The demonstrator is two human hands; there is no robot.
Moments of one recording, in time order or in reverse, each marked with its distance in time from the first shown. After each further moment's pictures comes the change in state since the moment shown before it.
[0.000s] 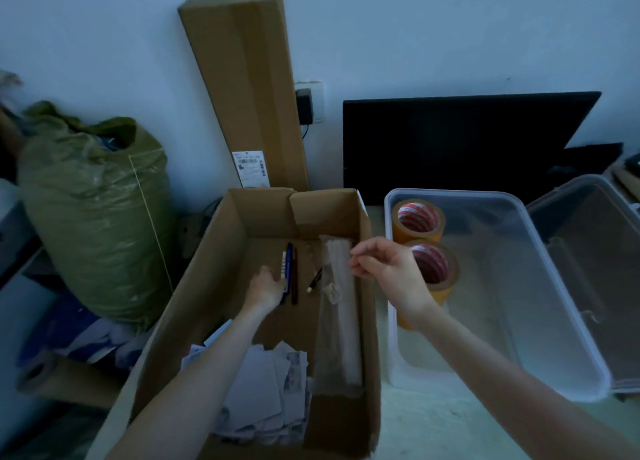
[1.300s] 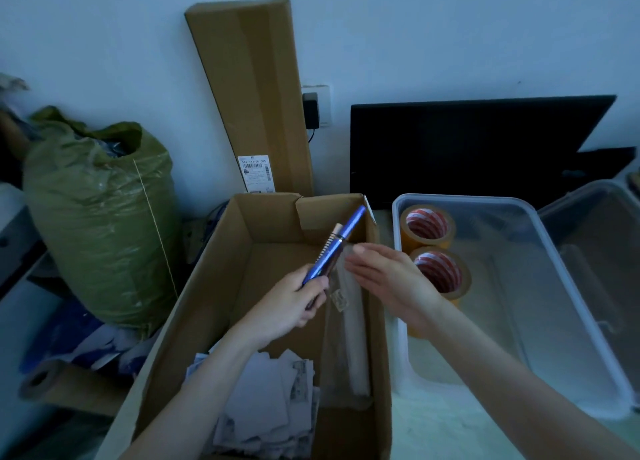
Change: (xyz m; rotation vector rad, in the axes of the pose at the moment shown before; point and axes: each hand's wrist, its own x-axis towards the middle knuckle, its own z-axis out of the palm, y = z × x) left_hand -0.102 0.057 -0.054 -0.406 -0.580 0.410; right_hand 0.008 -0.011 0.009 0.308 -0.072 0.336
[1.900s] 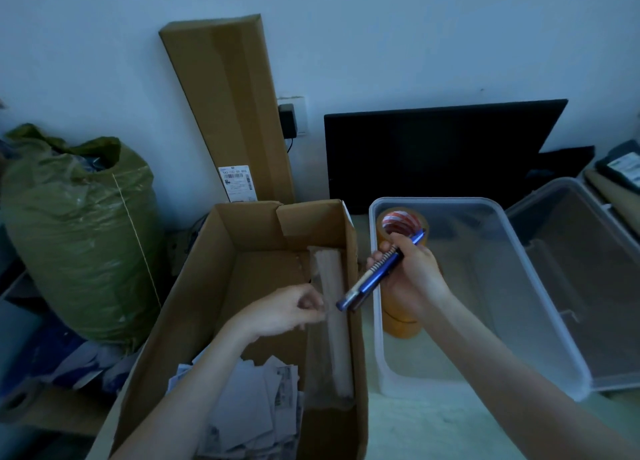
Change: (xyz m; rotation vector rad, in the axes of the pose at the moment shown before) left_hand 0.024 -0.006 0.005 0.525 -0.156 -0.101; right_hand -0.007 -0.021 -0.035 0.633 0.217 -0.072
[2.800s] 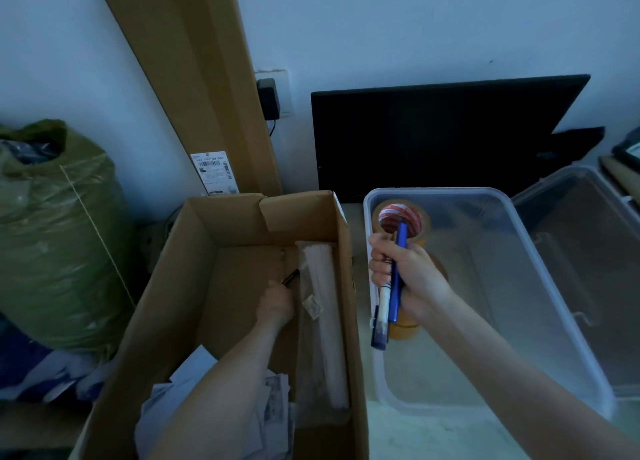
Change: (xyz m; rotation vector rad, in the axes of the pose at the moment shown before) left_hand 0.150 -0.105 0.036 0.099 0.378 -0.646; right_hand 0.019 -0.005 -0.004 -0.218 -0.042 0.118
